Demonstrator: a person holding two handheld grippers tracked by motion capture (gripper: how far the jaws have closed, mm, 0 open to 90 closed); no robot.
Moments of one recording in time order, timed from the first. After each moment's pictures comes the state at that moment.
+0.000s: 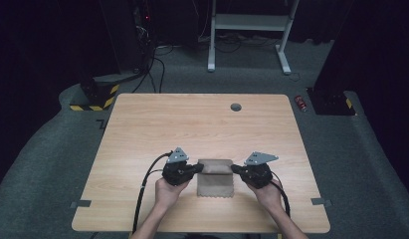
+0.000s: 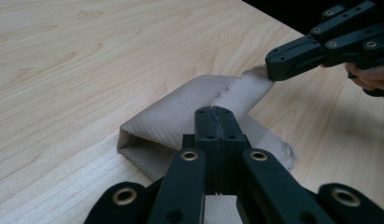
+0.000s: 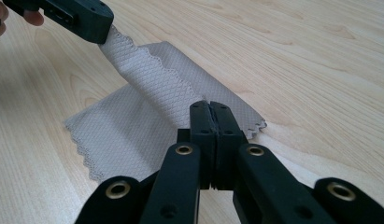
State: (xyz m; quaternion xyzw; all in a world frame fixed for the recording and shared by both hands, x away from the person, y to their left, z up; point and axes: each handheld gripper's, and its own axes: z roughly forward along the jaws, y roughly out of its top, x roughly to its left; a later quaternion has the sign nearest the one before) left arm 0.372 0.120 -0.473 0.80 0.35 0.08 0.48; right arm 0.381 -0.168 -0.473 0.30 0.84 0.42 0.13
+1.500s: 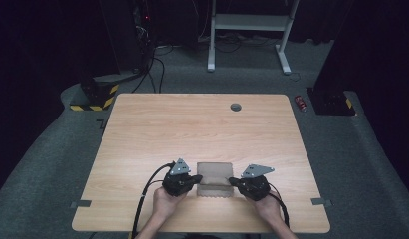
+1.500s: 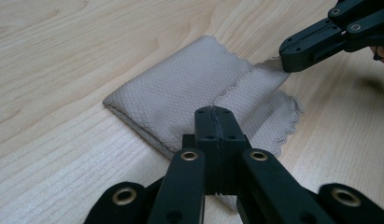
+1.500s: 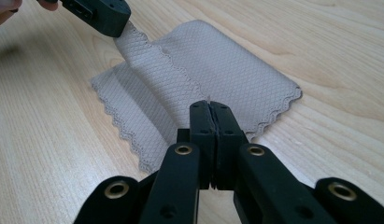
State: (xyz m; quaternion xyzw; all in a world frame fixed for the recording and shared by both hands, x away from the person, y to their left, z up) left arm 0.351 0.118 -0.495 0.82 0.35 0.09 0.44; right arm 0.355 -0.164 -0.496 0.29 0.86 0.40 0.11
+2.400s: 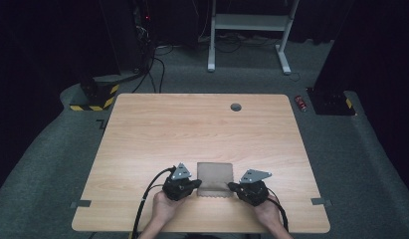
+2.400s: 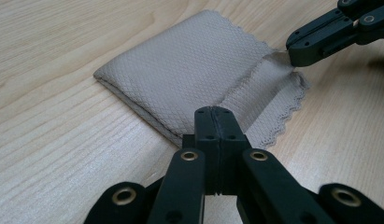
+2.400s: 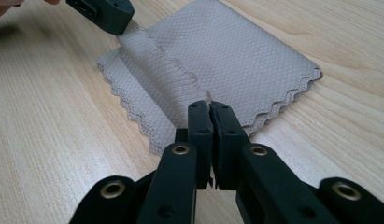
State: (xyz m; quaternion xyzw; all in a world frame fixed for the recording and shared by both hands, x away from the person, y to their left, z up) left arm 0.344 0.118 -0.508 0.83 0.35 0.09 0.42; right arm 0.346 -0.162 -0.507 0.29 0.87 0.39 0.11
